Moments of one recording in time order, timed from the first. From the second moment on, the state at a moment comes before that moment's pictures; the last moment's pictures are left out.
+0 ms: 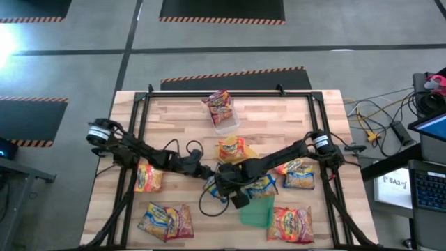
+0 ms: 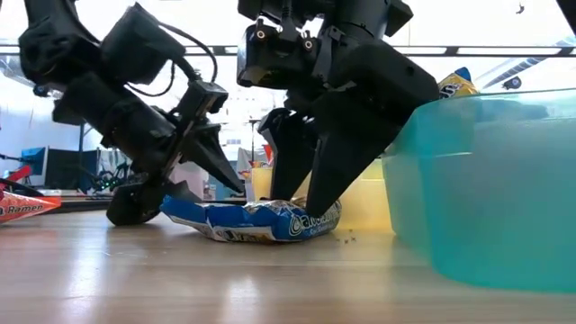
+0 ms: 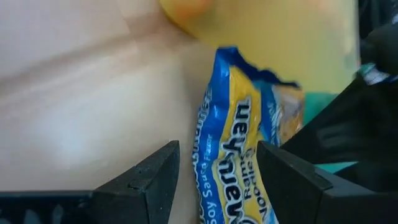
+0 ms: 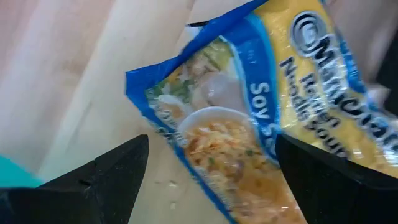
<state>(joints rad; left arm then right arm) -0.23 1.71 0.51 0.53 -0.14 -1.35 0.25 2.11 1.55 -0.59 -0.08 -0.16</state>
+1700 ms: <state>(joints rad) -0.23 1.65 0.64 0.45 -0.03 -0.93 0.26 1.64 1.55 -0.76 -0.04 0.15</state>
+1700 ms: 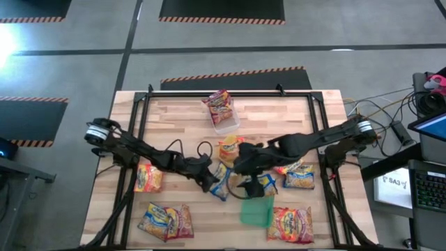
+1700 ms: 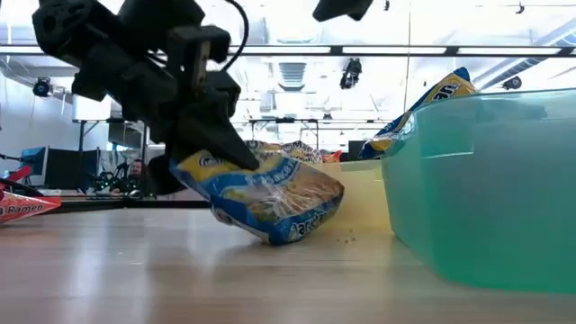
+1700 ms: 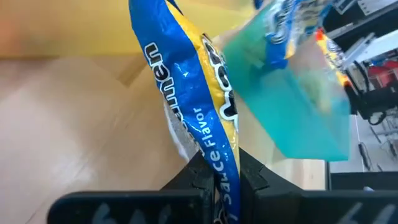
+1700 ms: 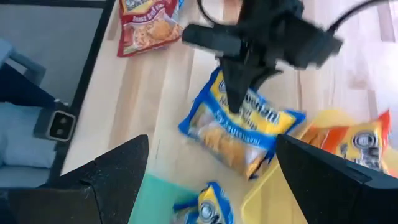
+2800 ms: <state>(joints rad) -0.30 1.79 1.05 0.41 -0.01 -0.10 0.46 1.40 1.30 -1.02 0.11 0.77</state>
